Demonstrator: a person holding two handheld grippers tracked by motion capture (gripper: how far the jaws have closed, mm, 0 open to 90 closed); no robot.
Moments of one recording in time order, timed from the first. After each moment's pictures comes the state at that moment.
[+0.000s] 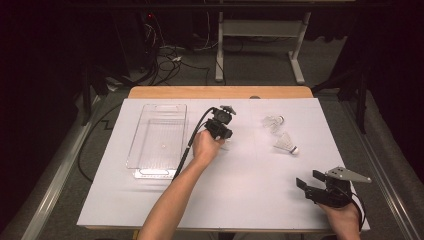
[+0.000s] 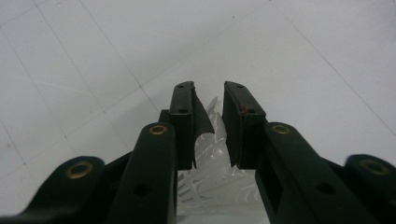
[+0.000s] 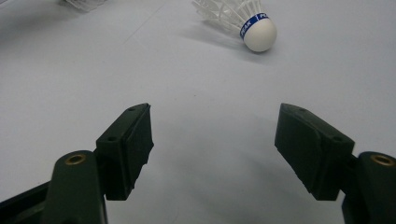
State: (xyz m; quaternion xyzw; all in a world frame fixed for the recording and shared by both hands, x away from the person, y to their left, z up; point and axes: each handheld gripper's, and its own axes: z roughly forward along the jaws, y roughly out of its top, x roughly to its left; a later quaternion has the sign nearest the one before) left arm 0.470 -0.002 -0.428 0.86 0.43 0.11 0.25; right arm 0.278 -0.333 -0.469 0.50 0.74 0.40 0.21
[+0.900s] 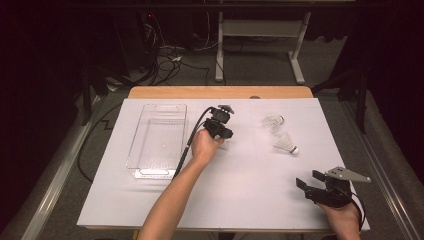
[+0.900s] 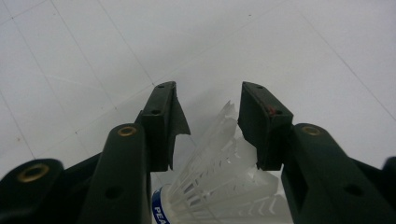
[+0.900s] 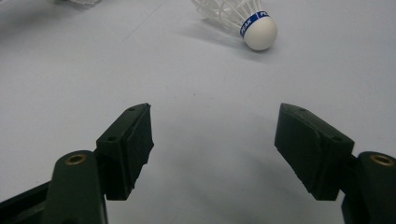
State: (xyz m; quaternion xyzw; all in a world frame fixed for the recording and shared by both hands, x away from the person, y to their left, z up) left arm 0.474 0.002 -0.431 0.85 0.45 0.11 0.24; right arm 0.279 -0.333 -0.470 0.50 0.74 0.39 0.21
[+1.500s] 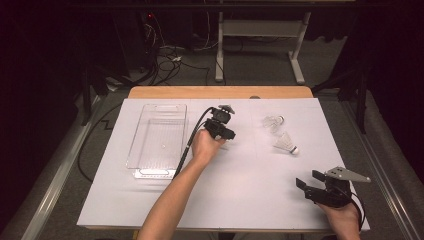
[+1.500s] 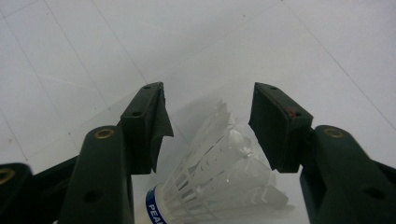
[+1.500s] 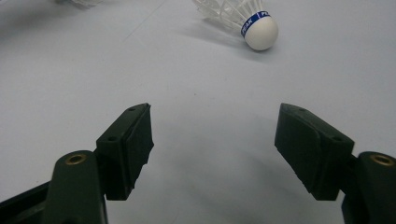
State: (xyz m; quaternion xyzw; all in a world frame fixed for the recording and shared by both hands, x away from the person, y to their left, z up) left arm 0.473 0.001 -0.431 0.85 0.45 0.10 0.25; right arm 0.279 -0.332 -0.470 0.50 0.74 0.39 0.21
